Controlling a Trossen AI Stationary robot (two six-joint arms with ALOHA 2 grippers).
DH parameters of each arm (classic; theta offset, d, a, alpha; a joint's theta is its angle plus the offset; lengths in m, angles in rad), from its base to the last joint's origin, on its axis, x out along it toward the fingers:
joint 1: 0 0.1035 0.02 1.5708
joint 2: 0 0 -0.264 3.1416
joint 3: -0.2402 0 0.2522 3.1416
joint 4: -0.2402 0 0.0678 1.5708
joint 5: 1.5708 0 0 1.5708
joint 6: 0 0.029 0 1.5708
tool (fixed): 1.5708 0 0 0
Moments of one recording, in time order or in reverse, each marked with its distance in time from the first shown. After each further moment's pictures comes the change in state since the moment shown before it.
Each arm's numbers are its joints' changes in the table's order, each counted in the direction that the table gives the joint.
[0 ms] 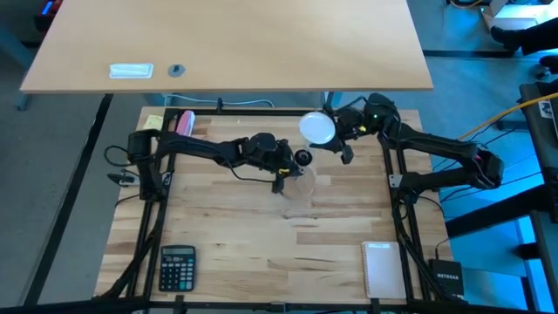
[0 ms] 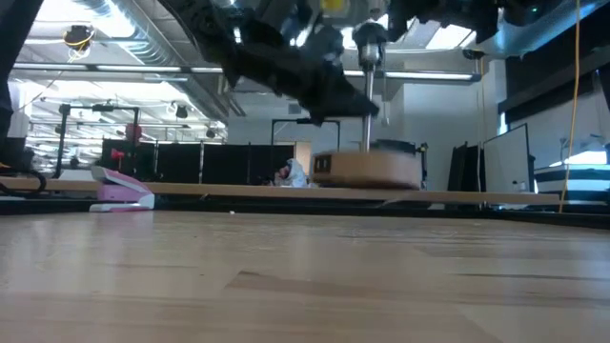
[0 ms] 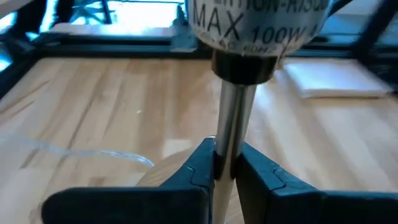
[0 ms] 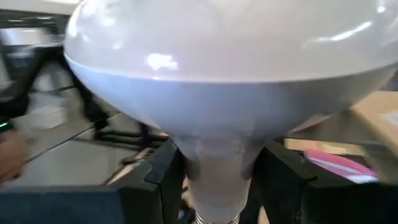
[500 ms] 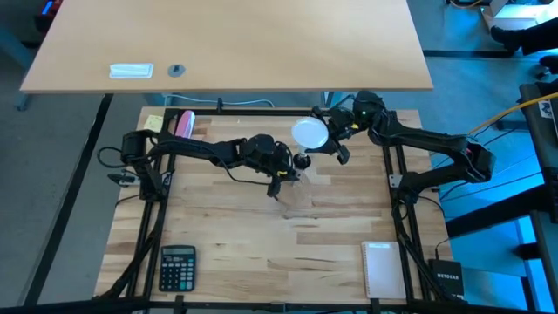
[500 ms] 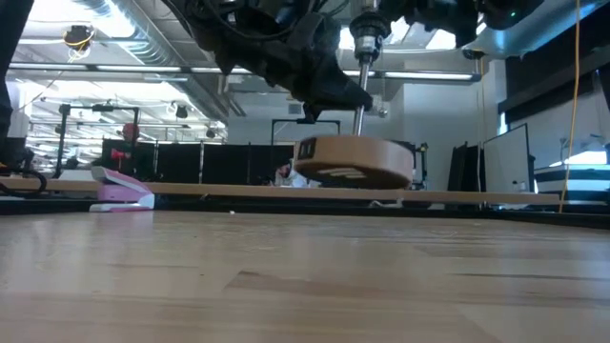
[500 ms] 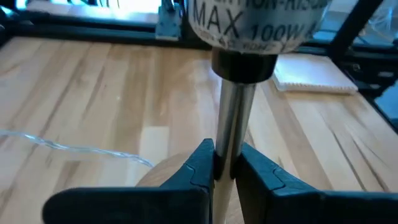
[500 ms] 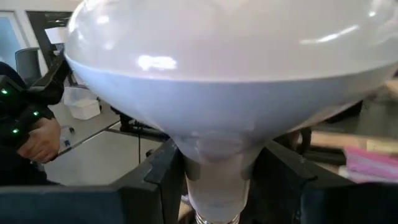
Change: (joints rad) left arm -0.021 0.044 -0.001 -0.089 0.016 -0.055; right arm 0.002 -0.118 -0.062 0.019 -0.099 0.028
